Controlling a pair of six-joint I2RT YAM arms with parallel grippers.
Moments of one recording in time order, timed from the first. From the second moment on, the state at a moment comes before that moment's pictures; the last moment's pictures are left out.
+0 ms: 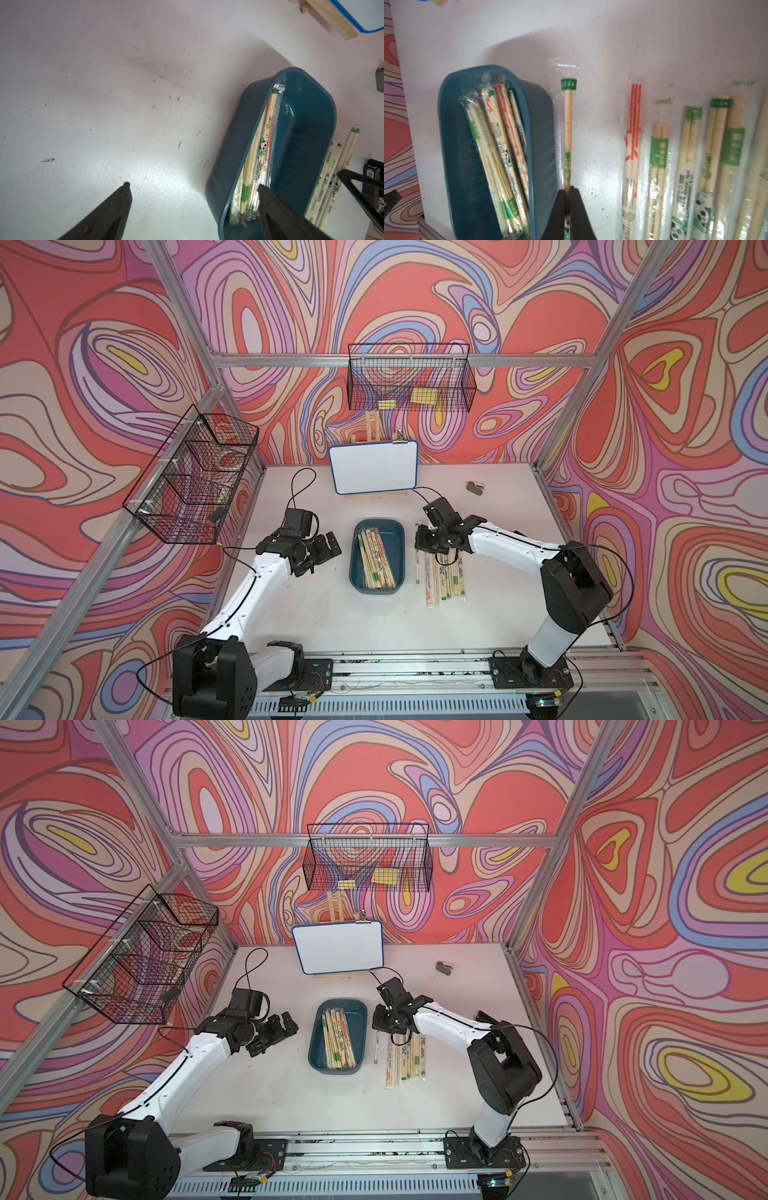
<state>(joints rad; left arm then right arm) -0.11 1.19 0.87 -0.75 0.13 -0.59 0.61 1.72 1.16 -0.45 -0.12 0.76</state>
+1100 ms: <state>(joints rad) -0.11 1.19 0.87 -0.75 0.13 -0.59 0.65 1.84 1.14 -0.49 -0.06 0.75</state>
